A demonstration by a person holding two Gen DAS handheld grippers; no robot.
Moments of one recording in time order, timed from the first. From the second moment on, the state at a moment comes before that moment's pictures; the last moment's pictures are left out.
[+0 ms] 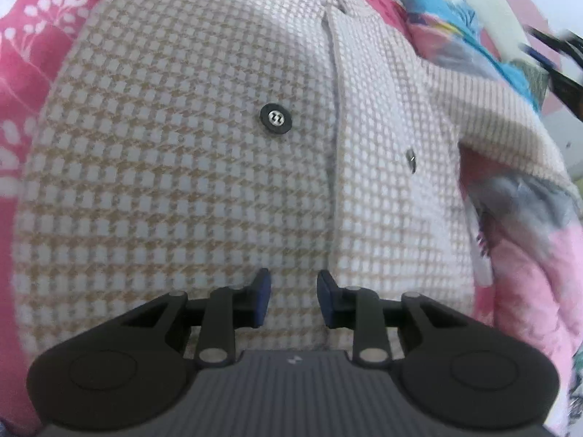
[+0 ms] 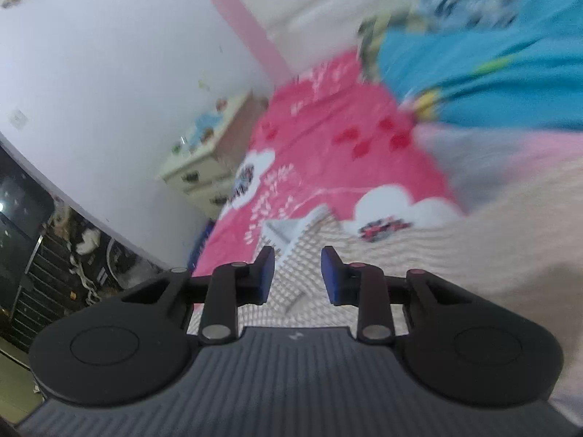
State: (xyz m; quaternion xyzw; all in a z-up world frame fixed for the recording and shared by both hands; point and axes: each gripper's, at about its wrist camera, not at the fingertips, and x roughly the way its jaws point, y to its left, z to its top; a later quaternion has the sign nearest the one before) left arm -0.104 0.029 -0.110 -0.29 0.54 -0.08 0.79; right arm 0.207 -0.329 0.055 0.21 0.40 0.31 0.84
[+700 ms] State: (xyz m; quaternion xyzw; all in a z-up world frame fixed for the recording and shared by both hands) left arm -0.153 -0.111 -0.094 0.00 0.58 -0.24 0.78; right arm -0.067 -0.360 -0.096 -0.26 0.48 0.49 0.68
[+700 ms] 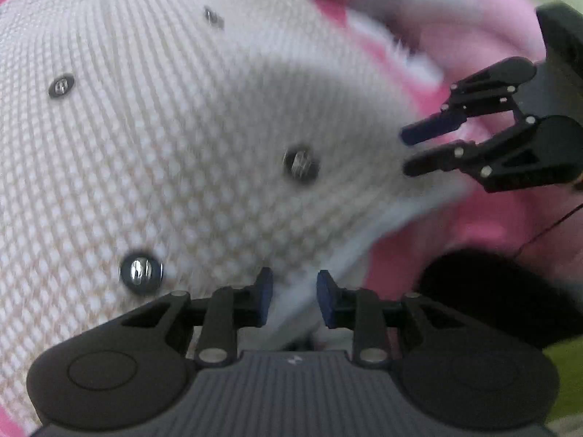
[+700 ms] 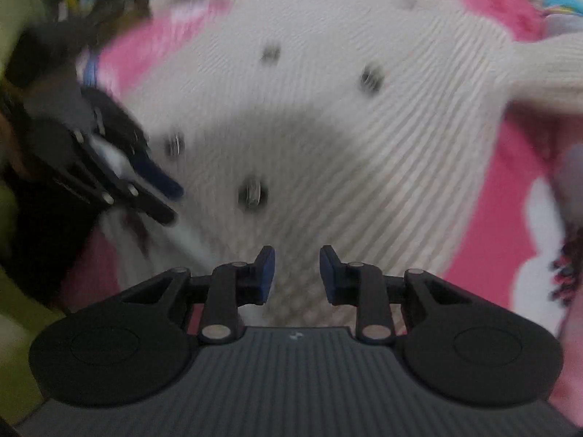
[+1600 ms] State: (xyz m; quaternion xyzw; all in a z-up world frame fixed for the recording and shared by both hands) left arm -0.052 -0.081 -0.049 -0.10 0.52 -0.21 0.82; right arm 0.045 -0.390 -0.058 -0.06 0.44 0.33 0.84
